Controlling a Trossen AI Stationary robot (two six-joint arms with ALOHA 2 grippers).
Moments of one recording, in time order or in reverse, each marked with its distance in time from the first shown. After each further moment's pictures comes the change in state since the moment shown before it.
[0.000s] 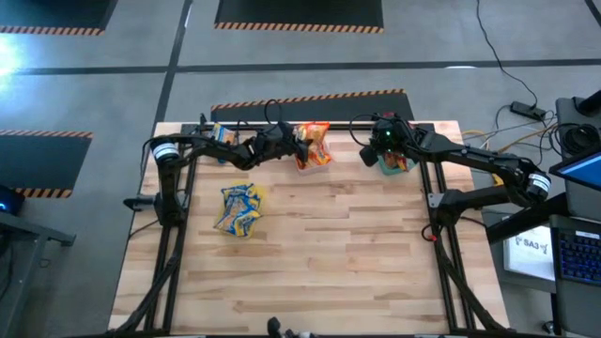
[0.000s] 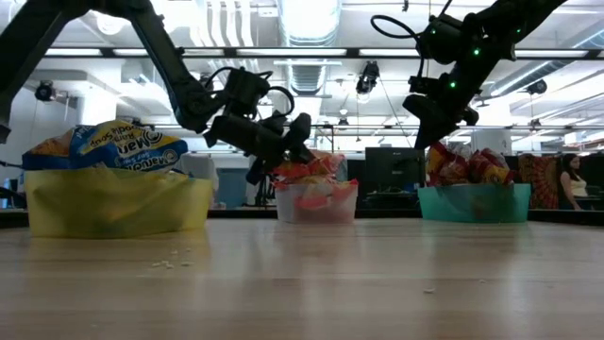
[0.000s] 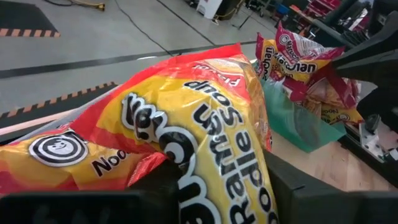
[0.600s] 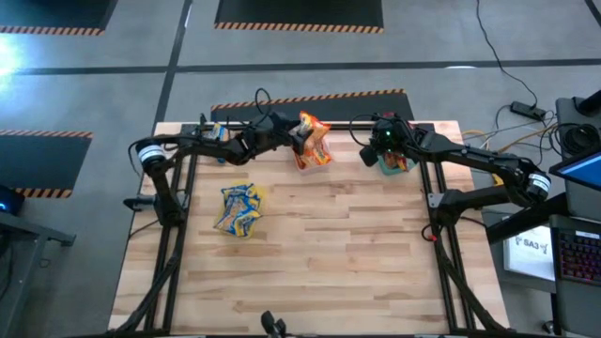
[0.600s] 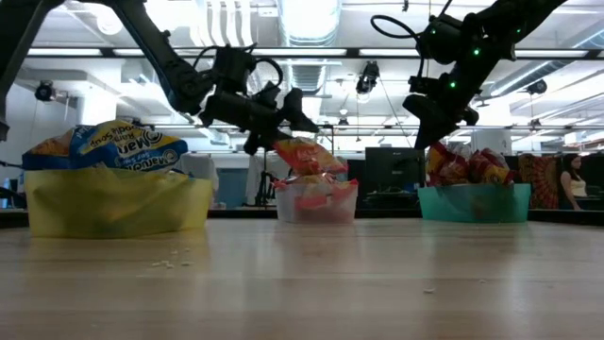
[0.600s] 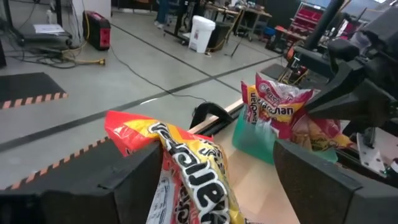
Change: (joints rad) left arm 0.032 -0.124 -0.009 0.028 0.000 0.186; right arm 0.000 0.000 0.000 0.000 0.000 0.000
